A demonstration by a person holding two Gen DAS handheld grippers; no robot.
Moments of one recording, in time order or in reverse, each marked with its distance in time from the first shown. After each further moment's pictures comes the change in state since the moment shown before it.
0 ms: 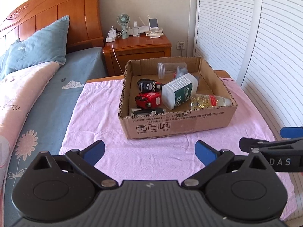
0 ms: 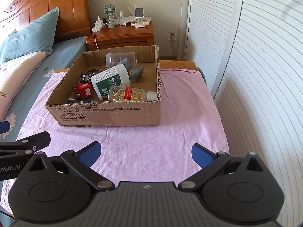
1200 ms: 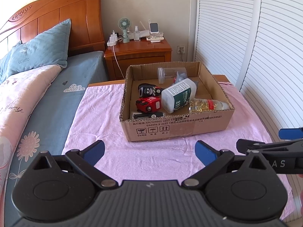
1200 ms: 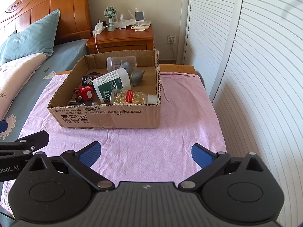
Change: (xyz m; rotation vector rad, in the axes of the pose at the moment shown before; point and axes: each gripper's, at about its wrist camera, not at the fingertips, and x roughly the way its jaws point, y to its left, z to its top) left arm -0.011 0.000 0.000 -0.004 -0.023 -0.001; right arm -0.005 0.003 0.001 -0.010 -0.016 -0.010
